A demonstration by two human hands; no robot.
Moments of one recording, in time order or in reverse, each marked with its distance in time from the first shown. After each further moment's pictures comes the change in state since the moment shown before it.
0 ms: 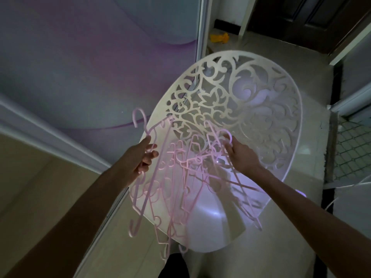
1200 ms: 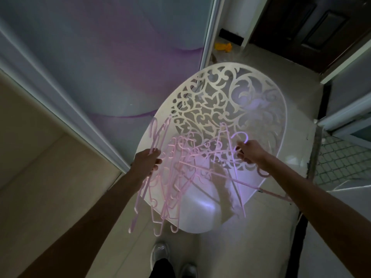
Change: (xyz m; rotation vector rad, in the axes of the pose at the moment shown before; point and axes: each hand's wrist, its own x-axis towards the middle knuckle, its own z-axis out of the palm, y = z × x) left_hand -0.056 -0.035 0.006 0.164 0.231 0.094; right_hand -0.028 -0.006 -0.061 0.445 -0.114 0.362
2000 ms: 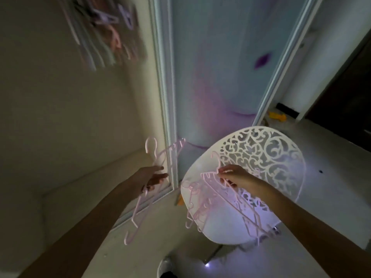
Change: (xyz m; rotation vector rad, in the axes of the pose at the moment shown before) left_hand -0.275 -0.003 -0.132 -0.373 0.117 0.005; right_hand -0.267 -0.106 0.002 -0.064 -0.538 -0.401
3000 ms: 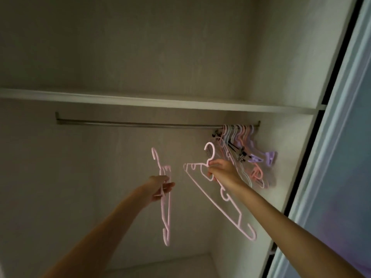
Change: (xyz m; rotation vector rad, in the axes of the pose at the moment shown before) left_hand -0.124 0.214 -0.373 -0.189 0.375 0.397; right_hand -0.010 -0.467 0.311 -0.051 0.102 -0.741
